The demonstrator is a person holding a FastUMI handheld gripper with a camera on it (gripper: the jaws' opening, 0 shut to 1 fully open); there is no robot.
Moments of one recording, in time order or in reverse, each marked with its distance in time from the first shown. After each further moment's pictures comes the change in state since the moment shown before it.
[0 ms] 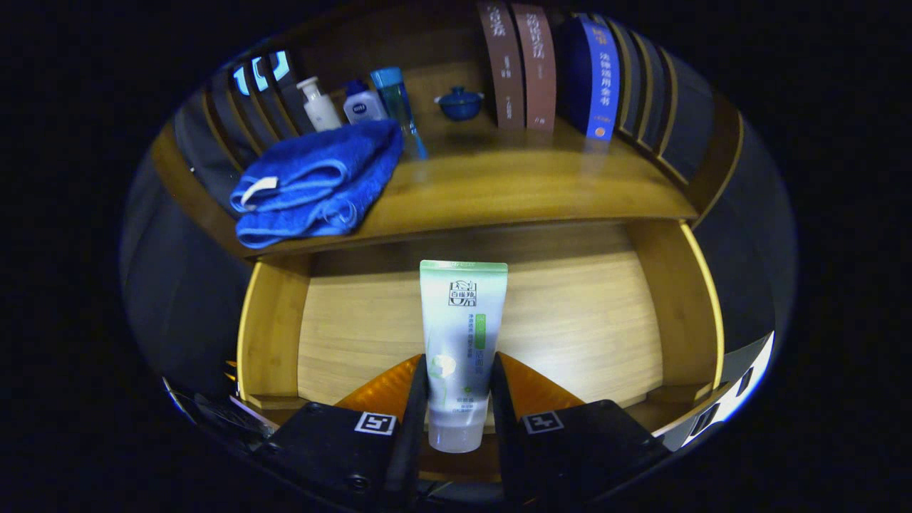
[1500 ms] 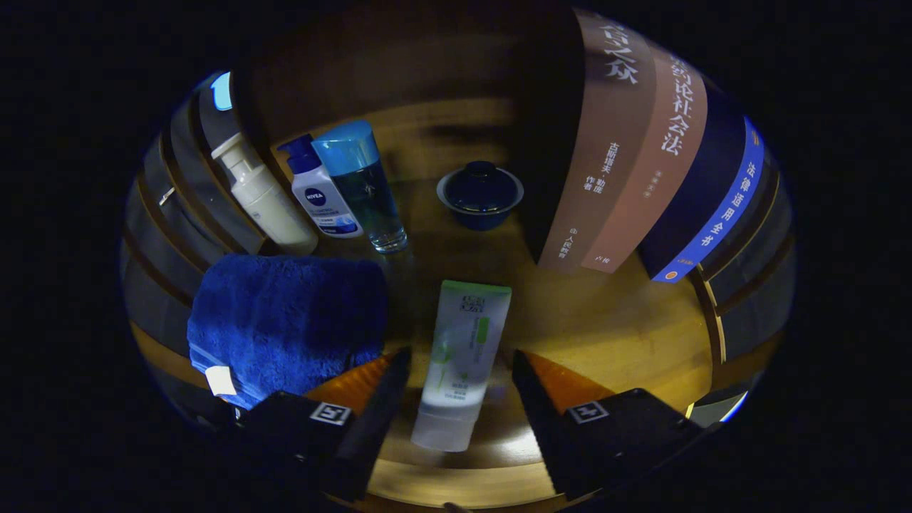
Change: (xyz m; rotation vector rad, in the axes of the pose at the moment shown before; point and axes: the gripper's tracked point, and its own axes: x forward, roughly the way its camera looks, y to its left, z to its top) arm 0.110 0.020 0.185 -0.061 0.002 -0.026
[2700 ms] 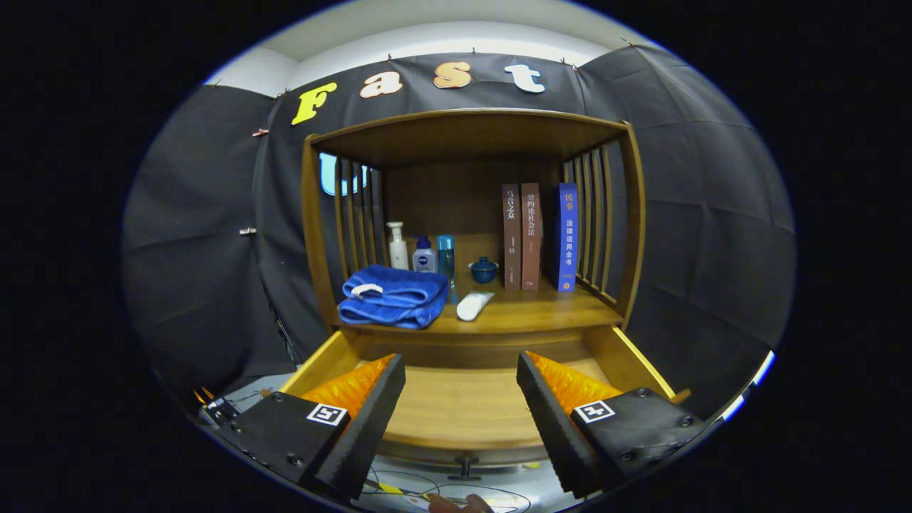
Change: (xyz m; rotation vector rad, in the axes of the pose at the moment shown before) arm -0.243 0.010 -0.229 -0.058 -0.736 0.039
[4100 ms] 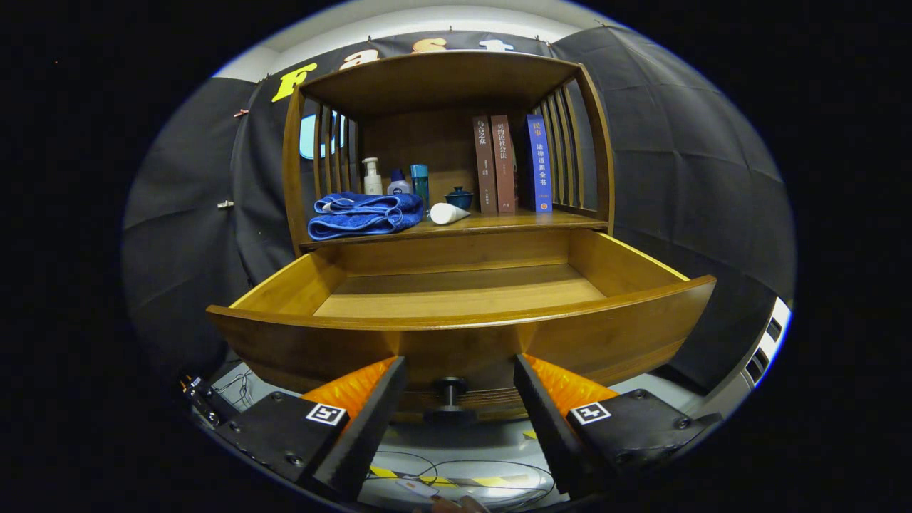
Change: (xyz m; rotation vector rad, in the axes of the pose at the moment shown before) arm 0.022 -0.017 -0.126 0.076 0.097 -0.077
